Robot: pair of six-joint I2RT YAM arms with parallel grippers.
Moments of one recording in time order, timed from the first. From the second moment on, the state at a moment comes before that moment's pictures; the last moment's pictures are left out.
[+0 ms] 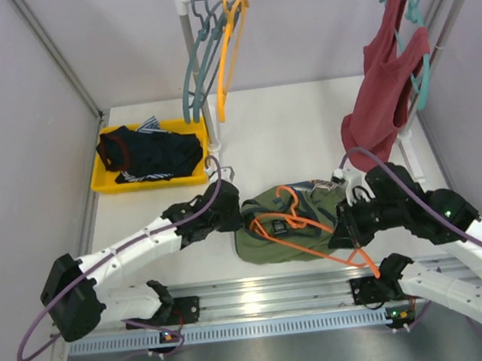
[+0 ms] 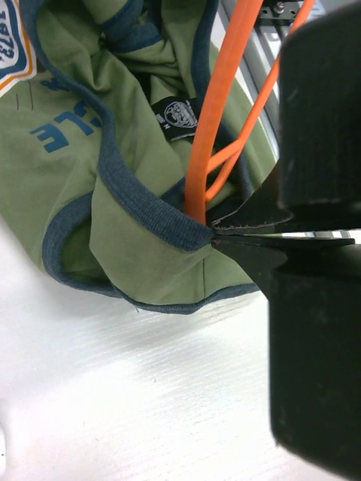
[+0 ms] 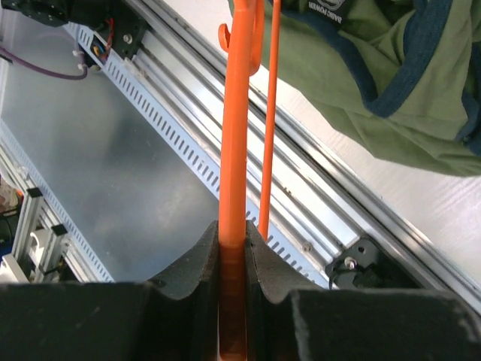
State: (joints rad) left arm -0.90 1.23 0.82 -0.46 -0.19 -0.76; right arm 0.70 0.71 1.03 -1.17 -0.40 0.37
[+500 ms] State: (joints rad) left arm -0.93 1.17 0.86 -0.53 -0.12 -0.69; right arm 0.70 0.73 0.84 -0.84 -0.52 0.39
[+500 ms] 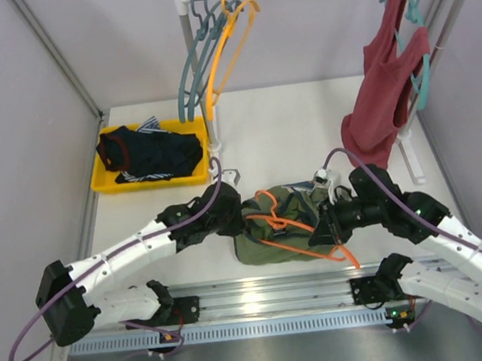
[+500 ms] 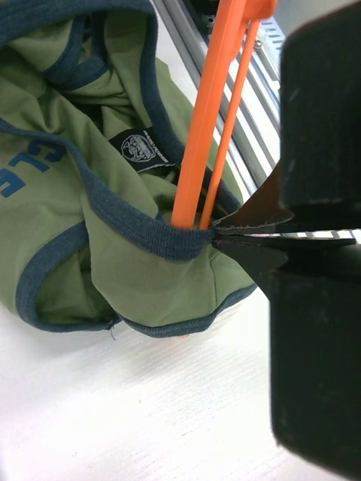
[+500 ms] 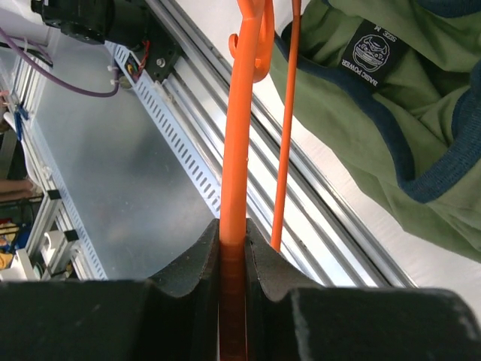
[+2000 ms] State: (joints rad) left arm -0.99 0.95 0.78 -0.49 -0.26 -0.71; right arm 0.71 0.89 0.51 -0.19 -0.60 0.46
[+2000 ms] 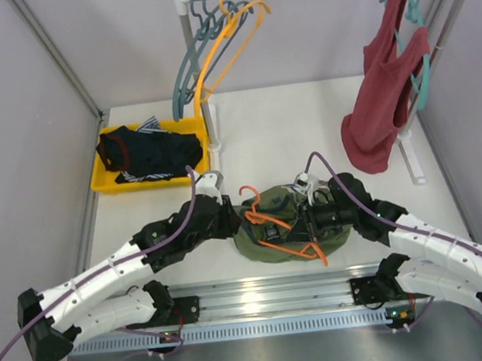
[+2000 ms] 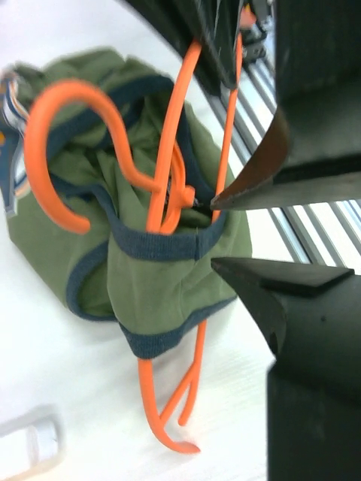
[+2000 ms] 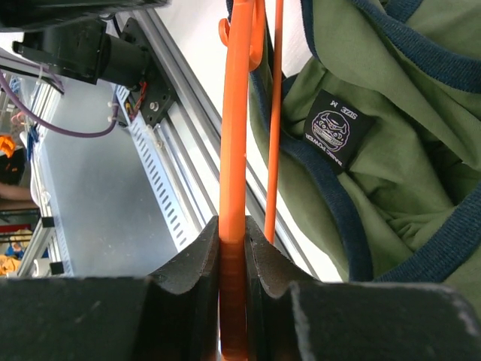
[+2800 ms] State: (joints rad) left arm -1.01 1.08 0.71 -0.09 -0.23 -0.56; right arm 0.71 0.91 0.51 -0.18 -0.58 0.46
